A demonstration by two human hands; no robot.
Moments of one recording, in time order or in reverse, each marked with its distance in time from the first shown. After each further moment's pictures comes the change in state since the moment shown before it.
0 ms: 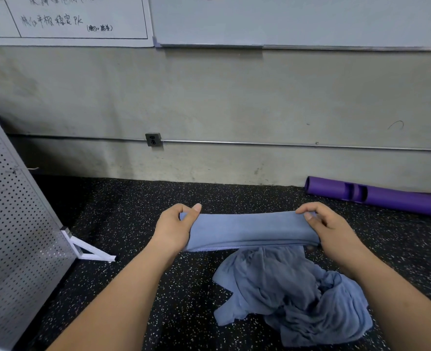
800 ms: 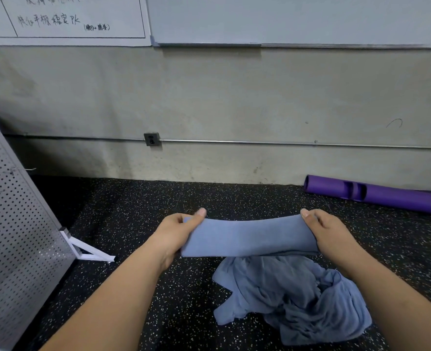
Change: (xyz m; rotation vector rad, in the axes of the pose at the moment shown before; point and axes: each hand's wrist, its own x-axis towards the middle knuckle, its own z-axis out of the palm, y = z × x) left_hand 0.002 -0.004 0.003 -0.195 -0.166 -0.288; right_hand 0.006 0.015 0.002 -0.217 0.071 0.042
